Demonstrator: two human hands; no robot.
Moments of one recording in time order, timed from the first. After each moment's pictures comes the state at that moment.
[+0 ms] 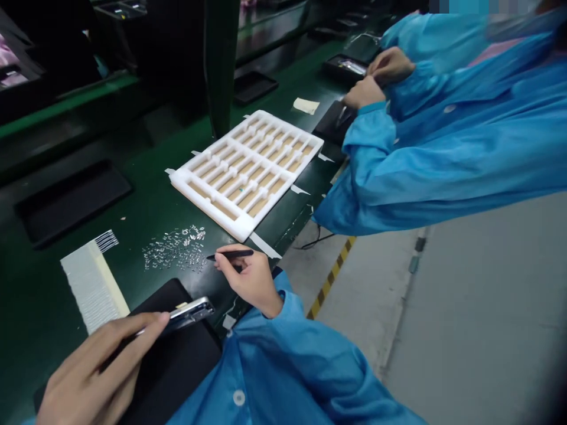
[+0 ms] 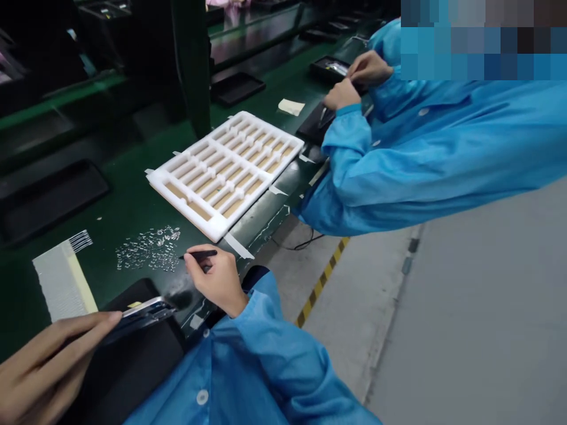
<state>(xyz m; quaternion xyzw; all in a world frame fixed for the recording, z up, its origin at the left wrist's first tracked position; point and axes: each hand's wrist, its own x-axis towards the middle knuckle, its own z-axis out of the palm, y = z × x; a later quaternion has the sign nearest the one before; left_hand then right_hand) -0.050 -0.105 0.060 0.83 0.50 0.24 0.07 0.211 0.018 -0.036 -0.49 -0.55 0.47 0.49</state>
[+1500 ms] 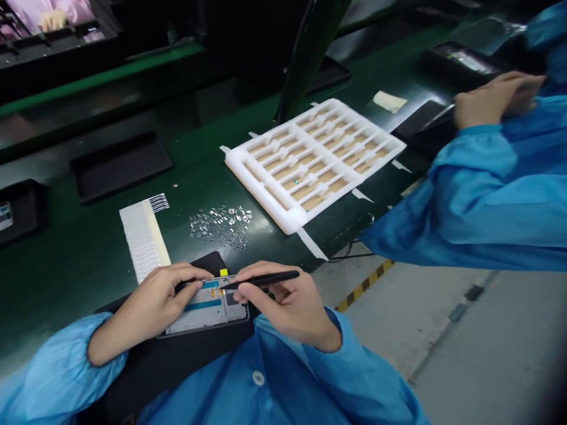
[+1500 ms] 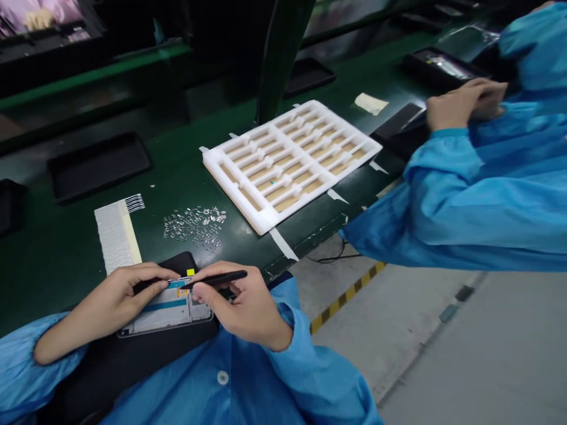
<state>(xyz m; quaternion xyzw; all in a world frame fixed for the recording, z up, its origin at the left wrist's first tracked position) -0.048 -0.076 0.041 0.67 0.60 0.17 0.39 0.202 -0.027 0.025 -0.32 -0.59 0.63 0.39</state>
